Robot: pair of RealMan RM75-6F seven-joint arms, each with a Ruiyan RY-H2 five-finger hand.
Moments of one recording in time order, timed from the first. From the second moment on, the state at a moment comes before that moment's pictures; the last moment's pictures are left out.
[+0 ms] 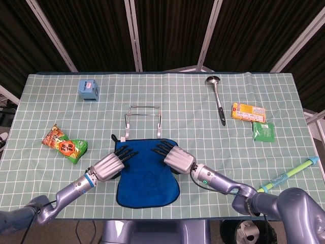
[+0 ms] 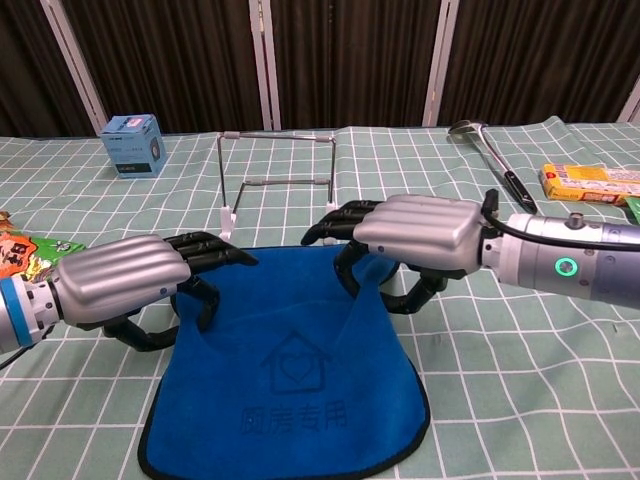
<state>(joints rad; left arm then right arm) -0.68 -1.69 0.14 -0.99 1.79 1.14 -0.10 0.91 -1.67 -0.05 -1.11 -1.73 1.00 0.13</state>
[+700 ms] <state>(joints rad) -0.66 -1.66 0.11 -1.01 1.78 1.27 -0.18 0.89 -1.60 -0.03 -1.18 -1.73 1.07 0.14</state>
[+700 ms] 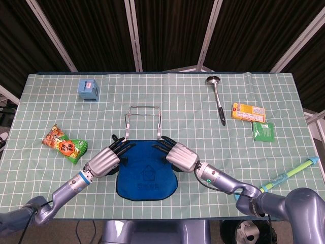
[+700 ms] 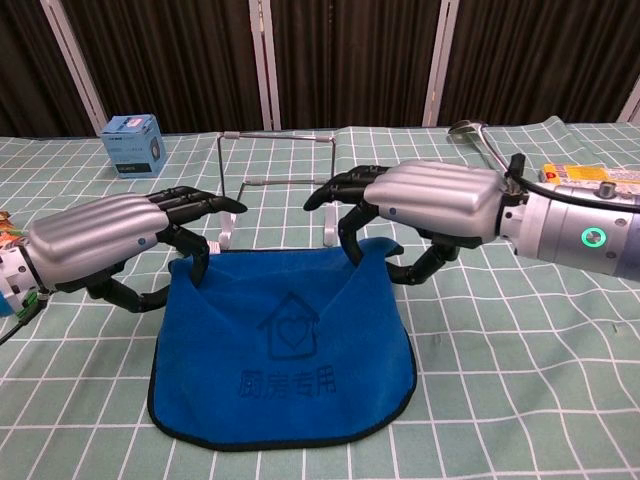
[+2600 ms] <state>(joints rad) -0.86 -1.44 -0.28 -1.19 1.47 1.14 -0.02 0.99 -1.55 0.32 -1.08 -1.37 0.99 0.19</state>
